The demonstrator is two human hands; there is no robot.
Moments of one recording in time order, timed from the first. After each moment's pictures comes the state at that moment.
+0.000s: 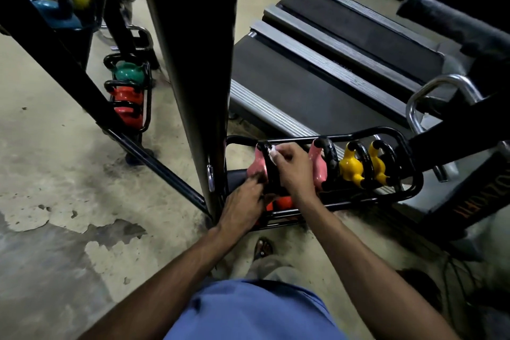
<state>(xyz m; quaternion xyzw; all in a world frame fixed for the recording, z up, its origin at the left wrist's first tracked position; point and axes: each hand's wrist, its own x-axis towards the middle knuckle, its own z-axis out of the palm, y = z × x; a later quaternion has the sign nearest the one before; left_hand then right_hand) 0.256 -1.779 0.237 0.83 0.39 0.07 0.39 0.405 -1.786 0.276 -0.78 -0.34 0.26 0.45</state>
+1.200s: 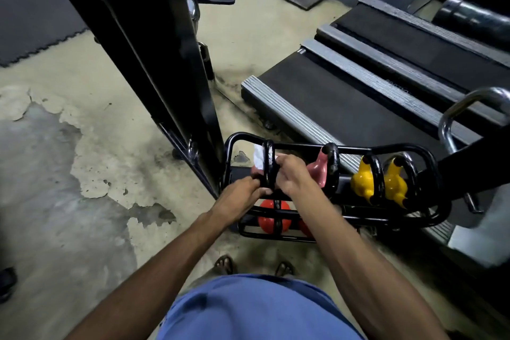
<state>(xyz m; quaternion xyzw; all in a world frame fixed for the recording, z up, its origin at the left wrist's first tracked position) 0.269 -1.799 0.254 0.80 0.49 0.01 0.35 0.422 -1.787 0.292 -0.55 0.02 0.66 0.51</state>
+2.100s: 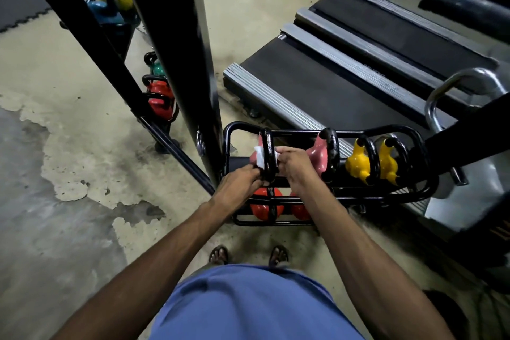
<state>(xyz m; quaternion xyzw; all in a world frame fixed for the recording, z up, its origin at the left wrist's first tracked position) 0.255 -1.786 0.235 0.86 0.42 0.03 0.29 0.420 -1.808 0.274 -0.66 -0.13 0.56 0.49</state>
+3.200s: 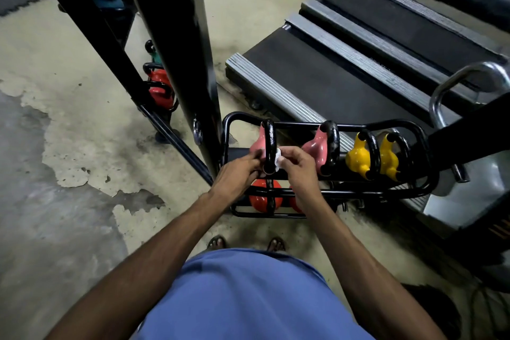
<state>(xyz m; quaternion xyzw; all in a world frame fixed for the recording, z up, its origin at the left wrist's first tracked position) 0.252 -1.785 0.221 0.86 0.40 0.09 0.31 0.416 -1.857 0.273 -0.67 -0.30 0.44 0.52</state>
